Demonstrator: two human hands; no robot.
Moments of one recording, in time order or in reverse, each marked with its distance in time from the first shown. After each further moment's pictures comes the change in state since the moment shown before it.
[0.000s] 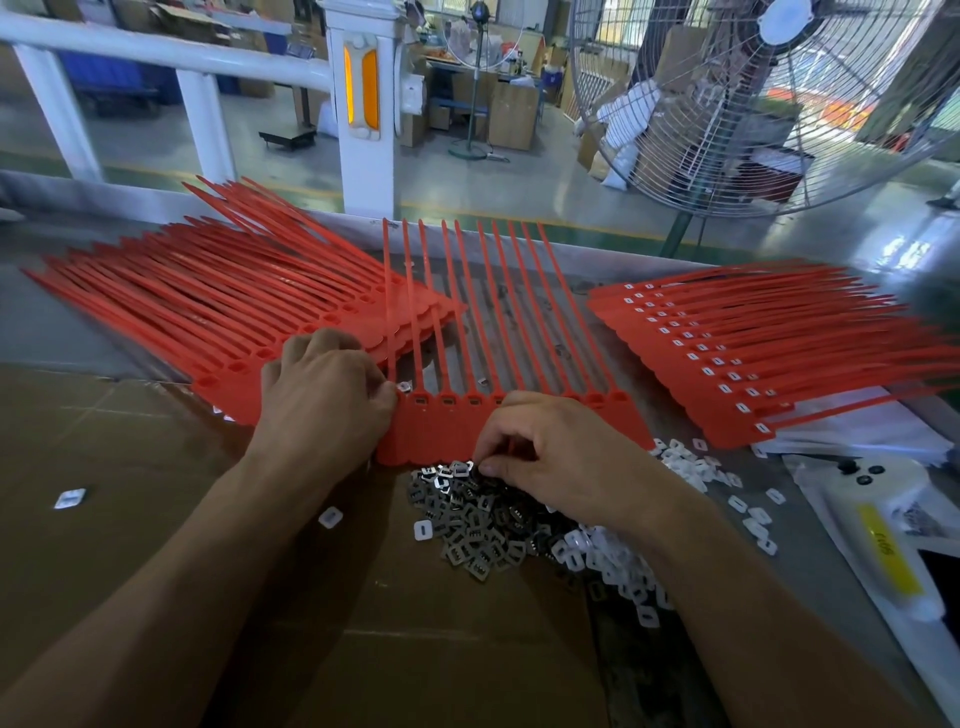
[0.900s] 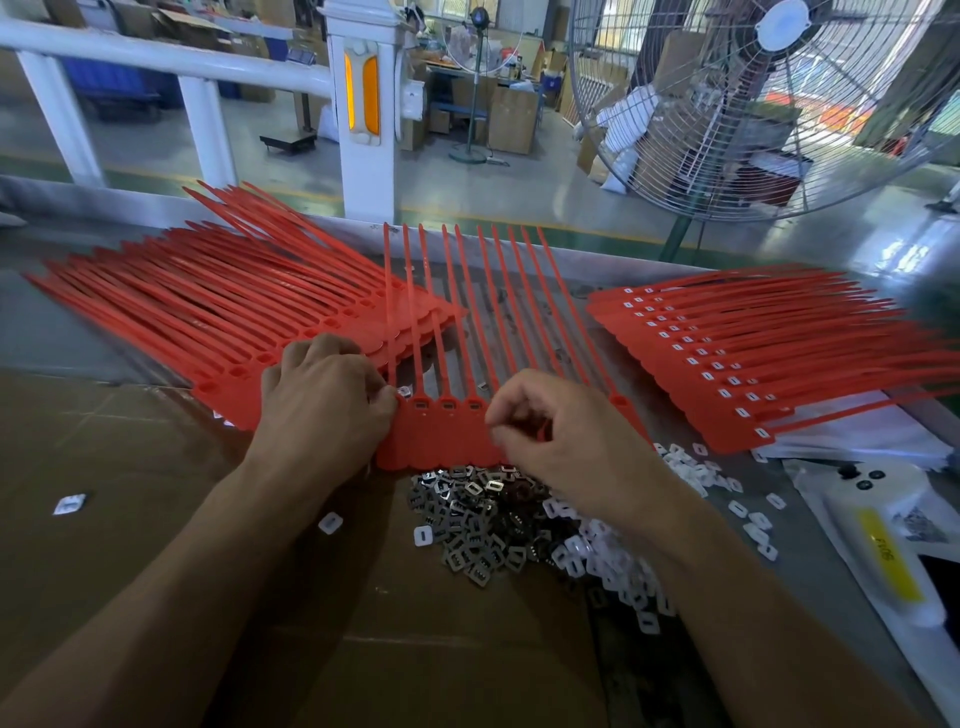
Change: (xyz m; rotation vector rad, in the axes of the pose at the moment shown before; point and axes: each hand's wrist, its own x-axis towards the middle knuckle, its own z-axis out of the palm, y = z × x) left_hand 0.002 -0.002 0.002 -0.012 0.008 -0.001; right_hand -0.004 0.003 0.000 0.289 0.232 0.044
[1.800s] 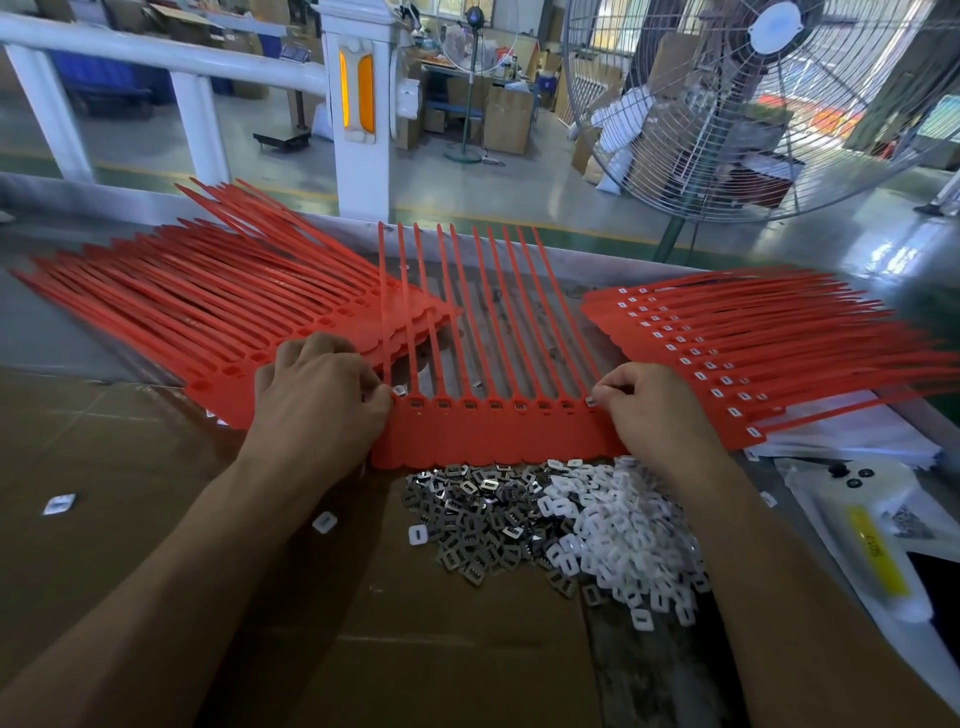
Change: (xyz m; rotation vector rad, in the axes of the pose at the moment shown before) left_hand -0.002 0.003 -0.004 -0.008 -0.013 -0.008; right_hand 0.016 0.072 -0.043 -0.198 0.329 0.486
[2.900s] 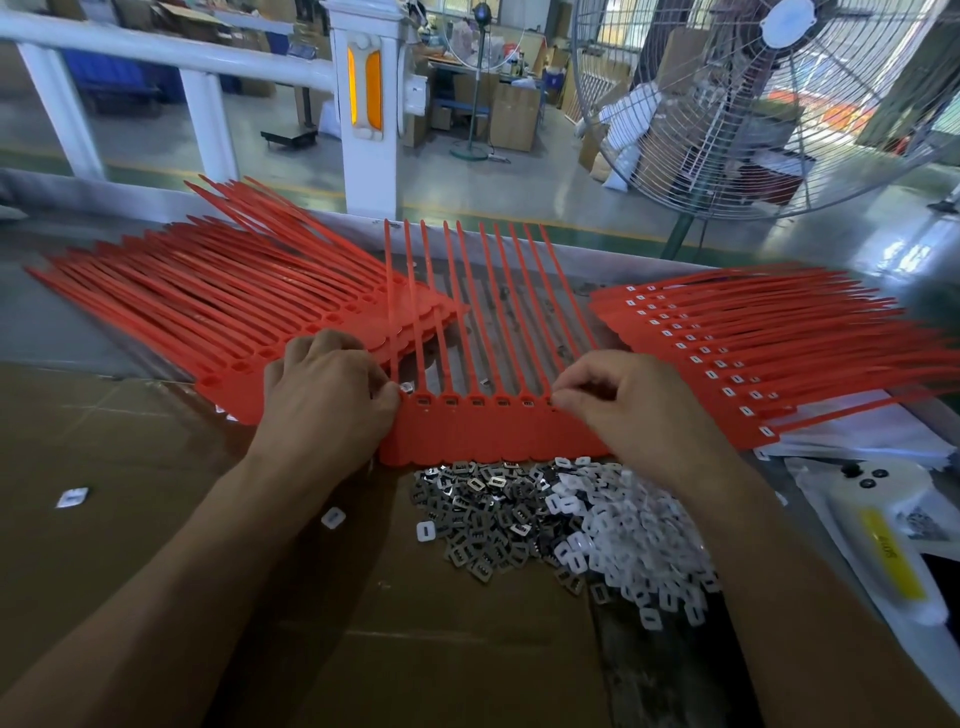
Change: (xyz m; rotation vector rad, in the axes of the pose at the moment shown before) left_hand 0.001 -0.003 0.002 -0.002 0.016 0.013; right_hand -0.032 -0.037 -0.009 0.011 -0.129 -0.362
